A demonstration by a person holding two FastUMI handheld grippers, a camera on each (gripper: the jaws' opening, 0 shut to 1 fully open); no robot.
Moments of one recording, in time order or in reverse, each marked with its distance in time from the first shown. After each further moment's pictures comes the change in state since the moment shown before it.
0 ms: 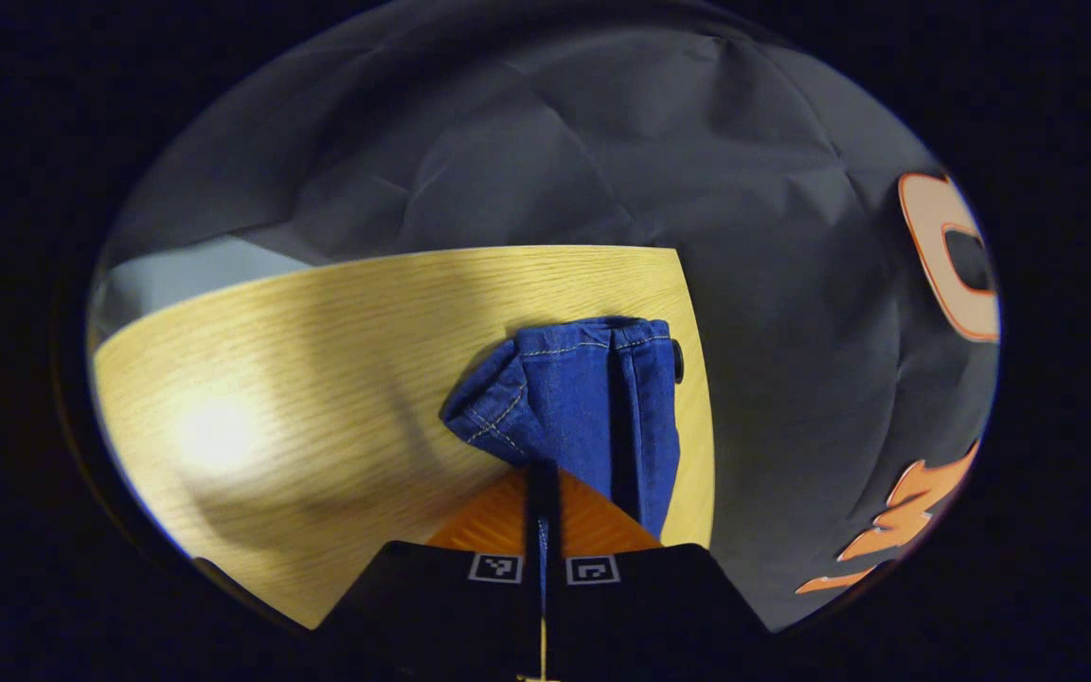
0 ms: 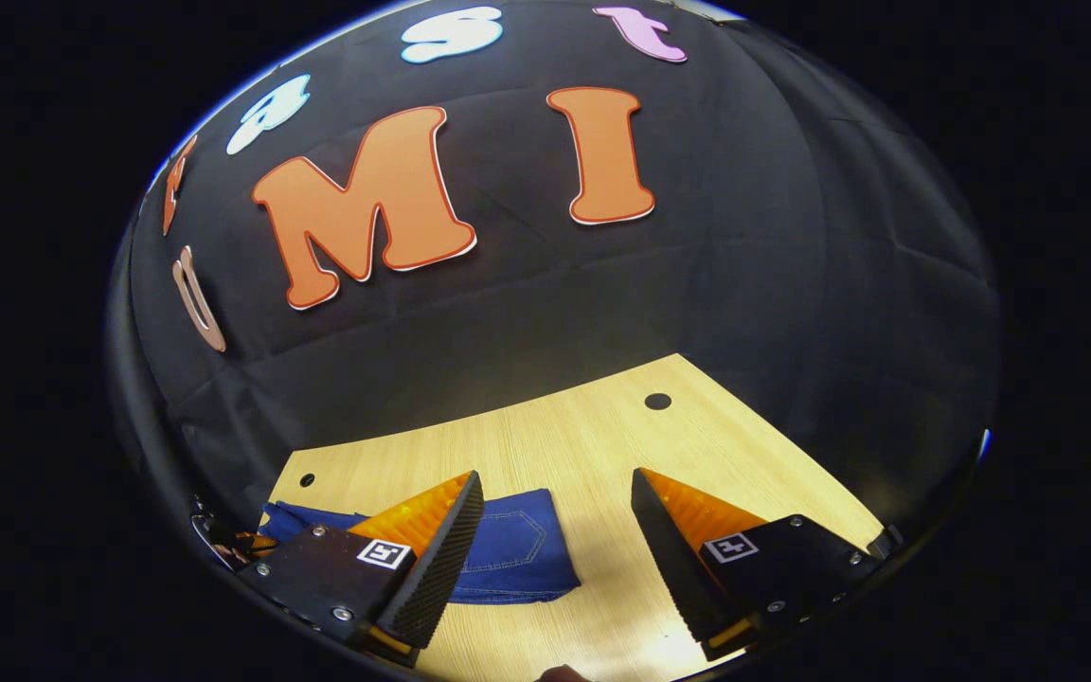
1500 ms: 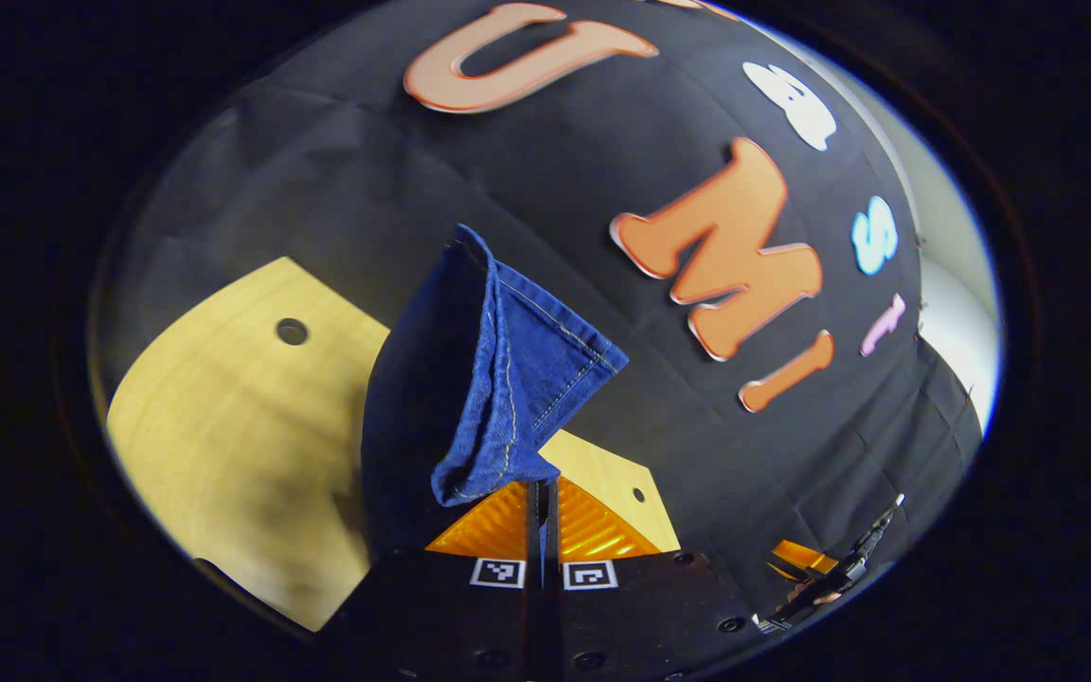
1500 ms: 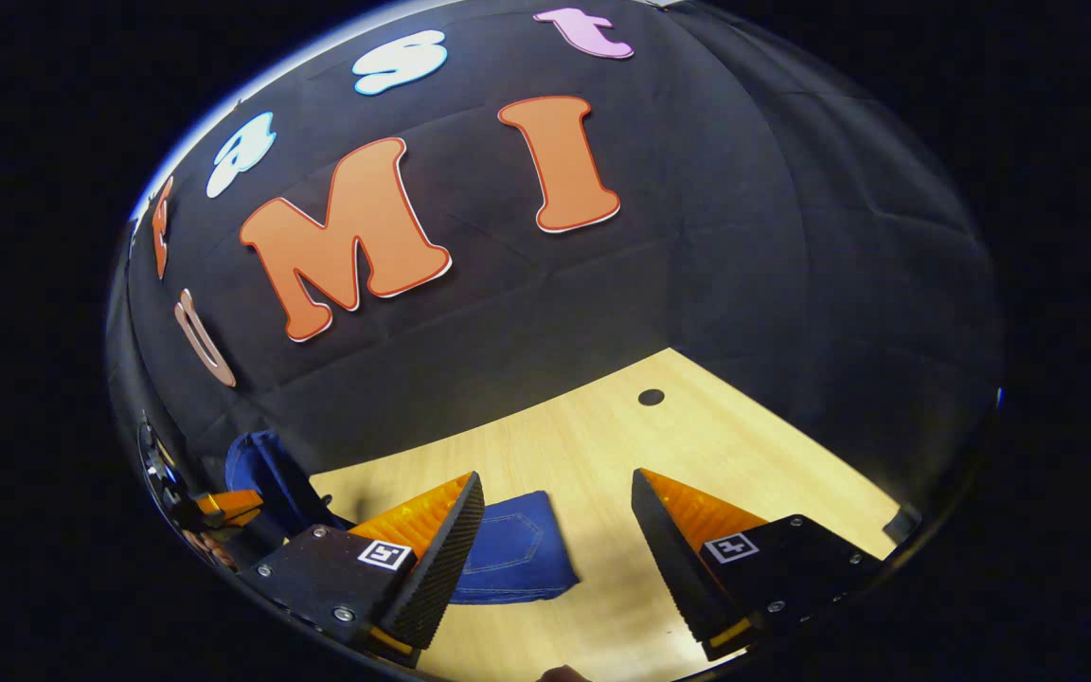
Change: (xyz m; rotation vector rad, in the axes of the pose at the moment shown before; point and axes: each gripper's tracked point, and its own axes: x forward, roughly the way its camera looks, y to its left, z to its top) left arm -0.156 -0.285 -0.278 0.810 0.118 -0.513; right arm -0.016 -0.044 0.003 0.087 -0.029 0.032
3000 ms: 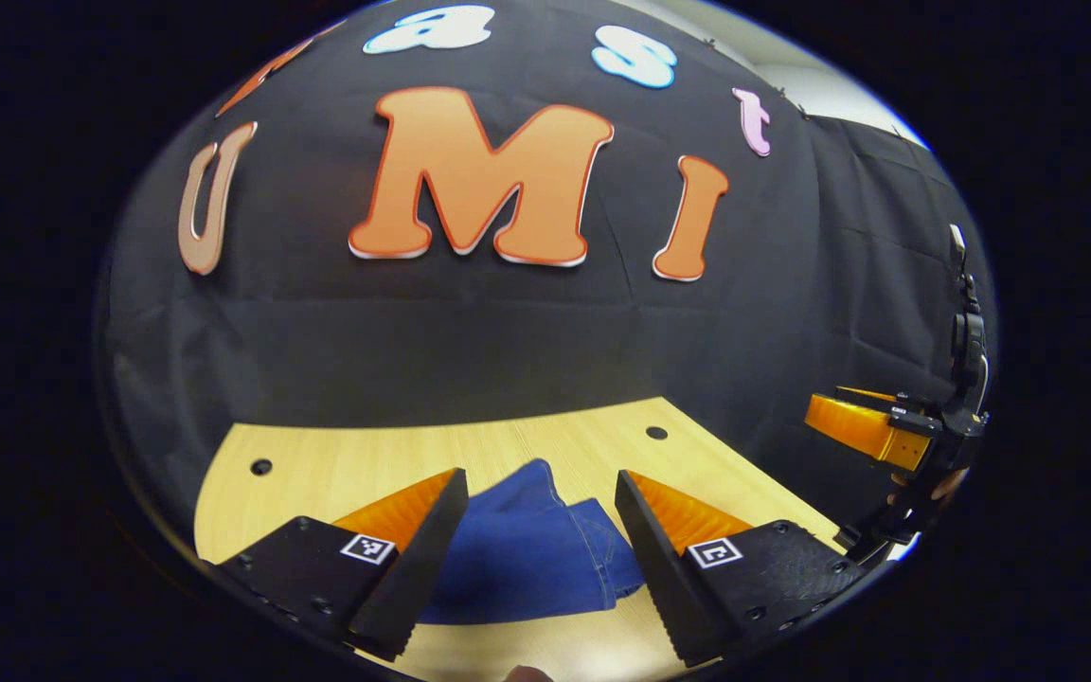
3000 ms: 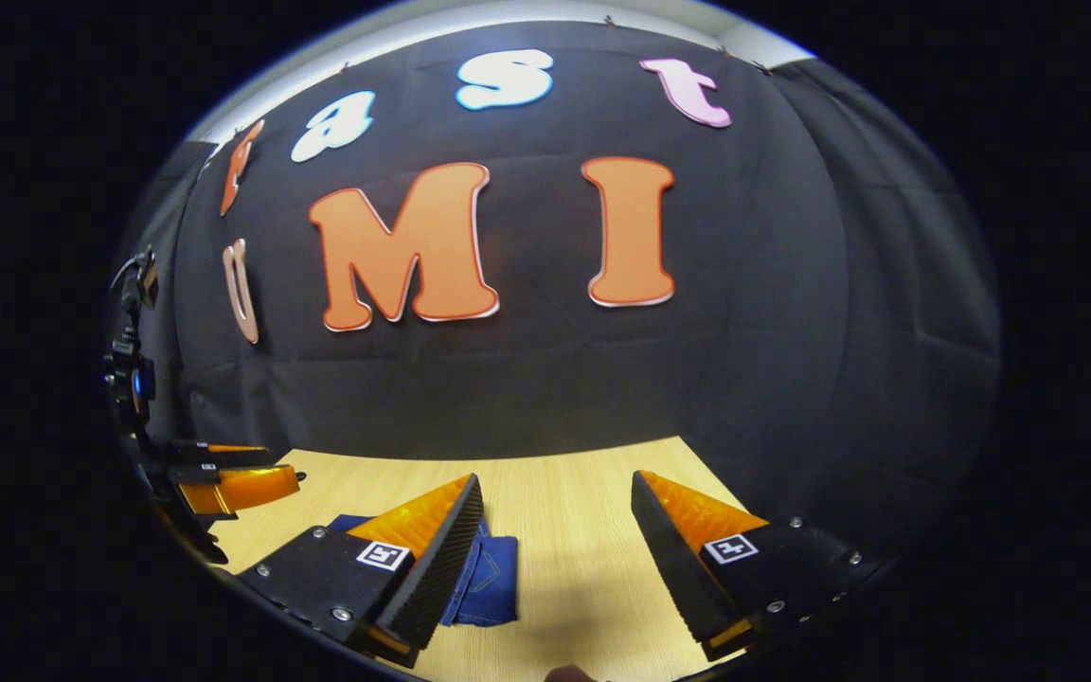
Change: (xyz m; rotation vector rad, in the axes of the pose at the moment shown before) left arm 0.024 -0.169 -0.061 0.645 -0.061 0.125; right arm -0.010 0.024 0.063 -0.292 -0.210 0.097
